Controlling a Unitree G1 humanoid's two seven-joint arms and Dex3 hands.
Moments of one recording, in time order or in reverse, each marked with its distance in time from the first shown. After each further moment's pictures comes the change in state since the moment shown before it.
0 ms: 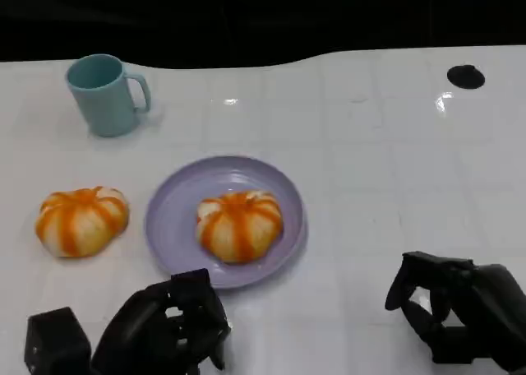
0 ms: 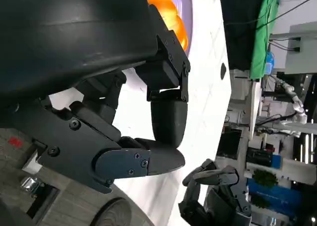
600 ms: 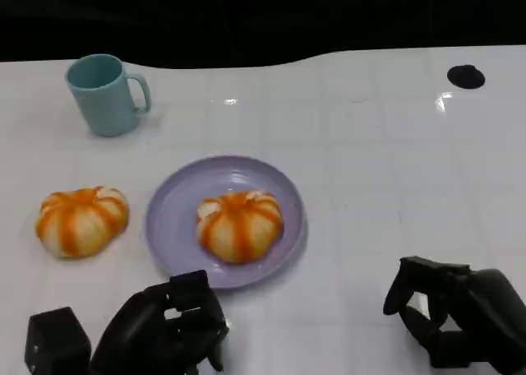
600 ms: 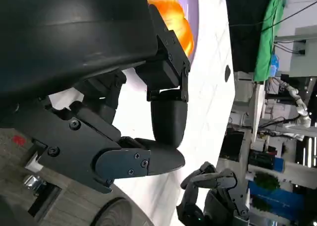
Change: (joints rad) left arm -0.009 0.000 0.005 0.031 0.000 0.000 0.000; right arm -0.013 0.000 0.024 0.043 -0.005 -0.015 -0.024
